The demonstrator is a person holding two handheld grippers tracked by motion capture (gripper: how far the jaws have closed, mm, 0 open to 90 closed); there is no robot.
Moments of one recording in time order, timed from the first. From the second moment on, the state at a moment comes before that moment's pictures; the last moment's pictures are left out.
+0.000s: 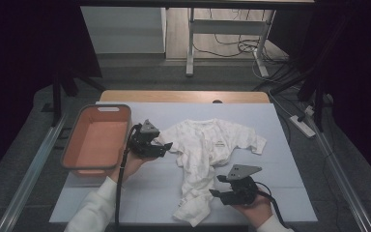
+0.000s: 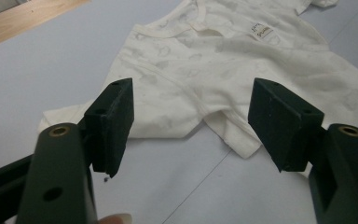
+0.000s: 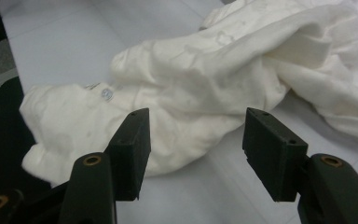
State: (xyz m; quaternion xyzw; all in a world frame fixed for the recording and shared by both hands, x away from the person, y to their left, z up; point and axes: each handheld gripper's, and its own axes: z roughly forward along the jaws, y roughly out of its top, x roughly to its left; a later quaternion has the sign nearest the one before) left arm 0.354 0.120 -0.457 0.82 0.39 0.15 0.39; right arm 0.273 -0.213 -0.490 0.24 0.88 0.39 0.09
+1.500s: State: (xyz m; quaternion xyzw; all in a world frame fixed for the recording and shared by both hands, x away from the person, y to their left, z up) left arm 0.352 0.116 -0.458 0.83 0.38 0.16 0.39; right arm 0.244 -0.172 -0.503 0.13 0.93 0.34 0.00
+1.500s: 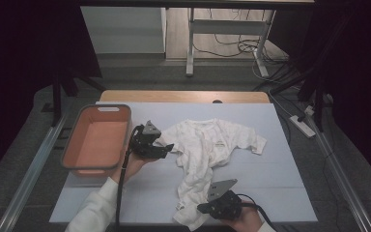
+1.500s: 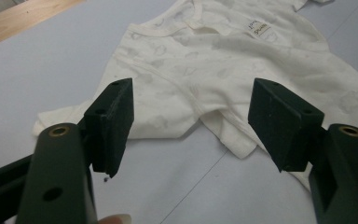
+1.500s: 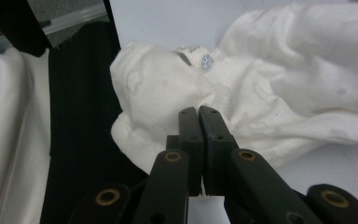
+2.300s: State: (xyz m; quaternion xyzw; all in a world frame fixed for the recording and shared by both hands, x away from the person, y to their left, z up) left arm 0.351 0.112 -0.458 0.83 0.37 0.15 0.38; right arm 0.238 -0.154 -0.497 0.12 0.91 0.41 0.00
